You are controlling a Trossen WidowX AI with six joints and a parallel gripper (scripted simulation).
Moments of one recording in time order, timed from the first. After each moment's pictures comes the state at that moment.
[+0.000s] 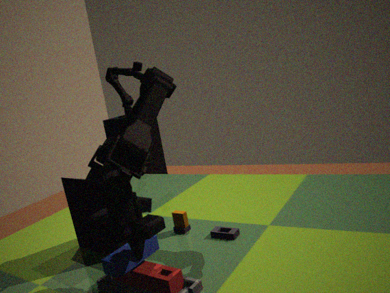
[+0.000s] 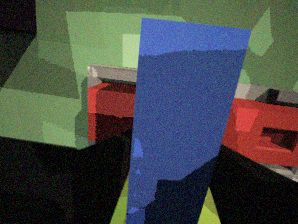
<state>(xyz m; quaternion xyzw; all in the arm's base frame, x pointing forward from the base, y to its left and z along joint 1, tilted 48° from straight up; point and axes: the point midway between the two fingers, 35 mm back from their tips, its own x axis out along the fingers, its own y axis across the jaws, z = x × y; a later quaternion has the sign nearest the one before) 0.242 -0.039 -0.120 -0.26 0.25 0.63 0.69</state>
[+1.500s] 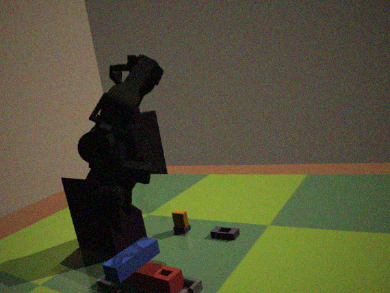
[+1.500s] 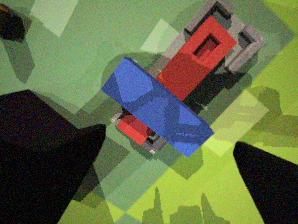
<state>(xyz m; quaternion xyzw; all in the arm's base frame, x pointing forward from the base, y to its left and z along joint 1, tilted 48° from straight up) 0.241 -0.107 -0.065 0.10 0.52 0.43 0.73</state>
